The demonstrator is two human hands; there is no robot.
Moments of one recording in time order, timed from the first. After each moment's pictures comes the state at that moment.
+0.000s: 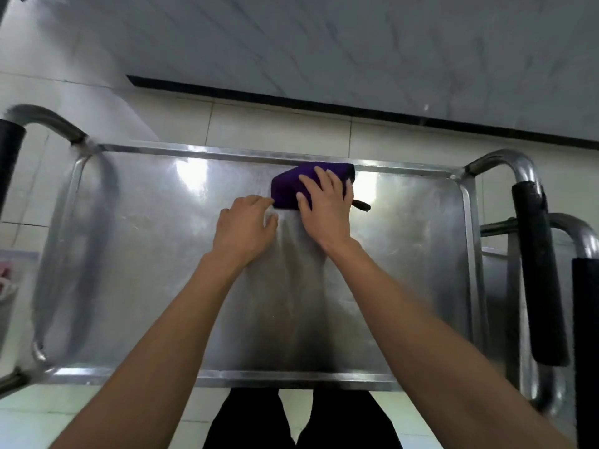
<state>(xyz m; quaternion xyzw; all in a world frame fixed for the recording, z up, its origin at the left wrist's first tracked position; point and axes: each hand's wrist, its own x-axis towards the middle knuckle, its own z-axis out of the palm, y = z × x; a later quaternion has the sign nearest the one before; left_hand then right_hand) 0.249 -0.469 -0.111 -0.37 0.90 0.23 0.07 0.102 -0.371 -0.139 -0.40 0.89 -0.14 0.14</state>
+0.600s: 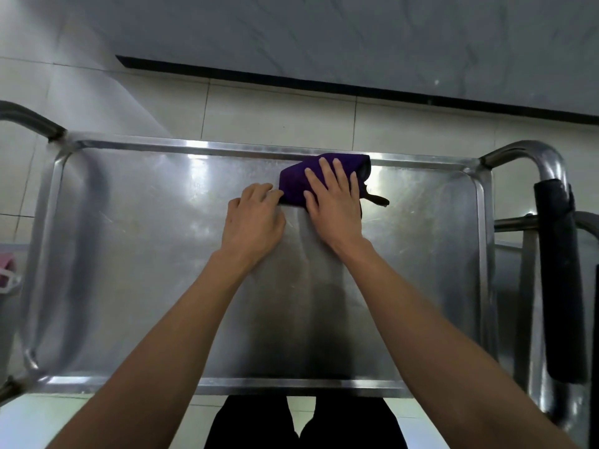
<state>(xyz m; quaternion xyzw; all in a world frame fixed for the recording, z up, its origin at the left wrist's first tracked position) 0.220 -0.466 -0.137 -0.34 0.92 0.20 0.07 0.075 -0.363 -0.166 -0.44 0.88 -0.05 0.14</state>
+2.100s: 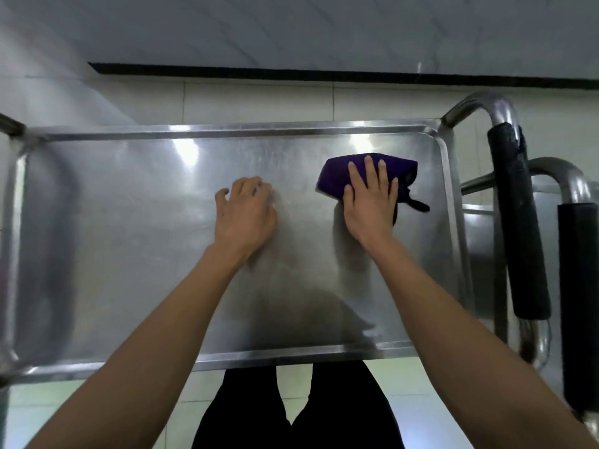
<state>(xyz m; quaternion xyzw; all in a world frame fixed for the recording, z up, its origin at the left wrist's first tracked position) 0.213 -0.413 -0.132 -0.31 0.93 0.17 0.10 0.041 -0.243 -0.168 -0.30 0.94 -0.05 0.14</state>
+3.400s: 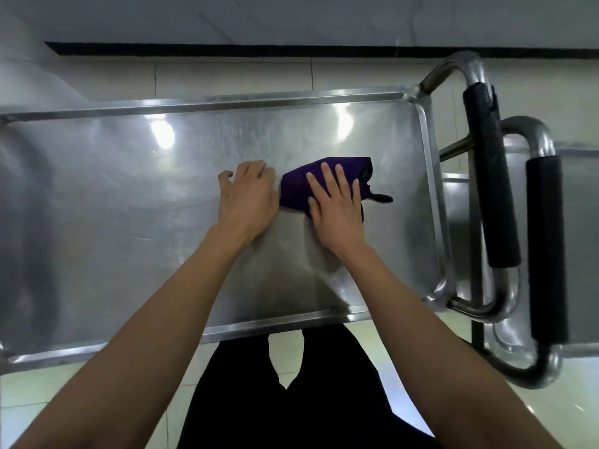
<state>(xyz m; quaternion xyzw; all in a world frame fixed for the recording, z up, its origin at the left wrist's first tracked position) 0.205 -0.380 -0.132 -0.26 0.95 0.14 0.13 0.112 -0.212 -0.161 -0.37 0.91 -0.05 0.17</state>
